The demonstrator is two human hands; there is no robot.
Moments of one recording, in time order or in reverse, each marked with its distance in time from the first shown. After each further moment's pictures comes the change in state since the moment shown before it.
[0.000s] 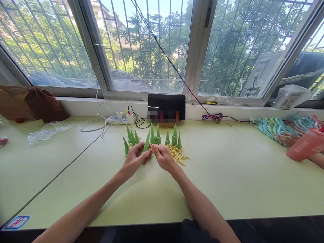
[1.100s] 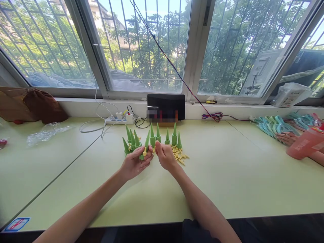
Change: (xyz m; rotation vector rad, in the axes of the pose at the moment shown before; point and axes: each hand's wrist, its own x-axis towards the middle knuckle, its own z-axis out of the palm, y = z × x) left_hand 0.001 0.003 -0.004 -0.763 -0.287 -0.312; right_hand 0.001 0.001 0.000 -0.057 0.163 0.015
